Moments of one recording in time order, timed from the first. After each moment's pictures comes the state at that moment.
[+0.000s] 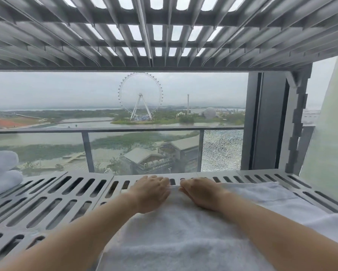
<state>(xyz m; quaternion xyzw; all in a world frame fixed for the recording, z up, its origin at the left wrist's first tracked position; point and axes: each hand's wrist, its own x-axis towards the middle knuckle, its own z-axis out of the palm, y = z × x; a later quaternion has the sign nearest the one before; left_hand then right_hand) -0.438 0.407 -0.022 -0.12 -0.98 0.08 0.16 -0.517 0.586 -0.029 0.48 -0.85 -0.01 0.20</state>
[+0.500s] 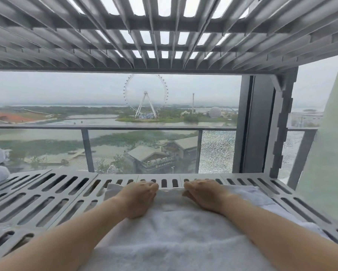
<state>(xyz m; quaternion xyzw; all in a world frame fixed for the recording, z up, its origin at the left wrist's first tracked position) -0.448 0.451 -0.029 -0.08 -0.98 0.11 0.15 -0.550 0.662 -0.031 0.50 -0.84 0.00 0.21</state>
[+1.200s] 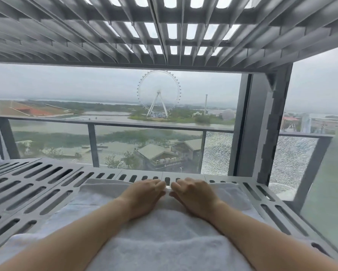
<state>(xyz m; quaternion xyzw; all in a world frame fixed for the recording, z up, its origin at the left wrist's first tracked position) -0.476 0.538 -0.037 -0.09 -0.97 0.05 0.21 -0.549 0.709 -0.030 0.50 -0.76 -0.05 0.40</state>
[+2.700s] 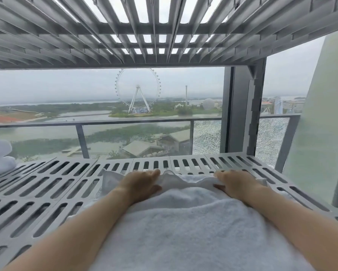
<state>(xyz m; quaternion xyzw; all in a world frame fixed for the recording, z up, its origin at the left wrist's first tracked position) -0.398 0.499 -0.032 -0.08 -0.97 0.13 0.18 -0.477 0.781 -0.027 0.31 -0.94 -0.04 0.15</state>
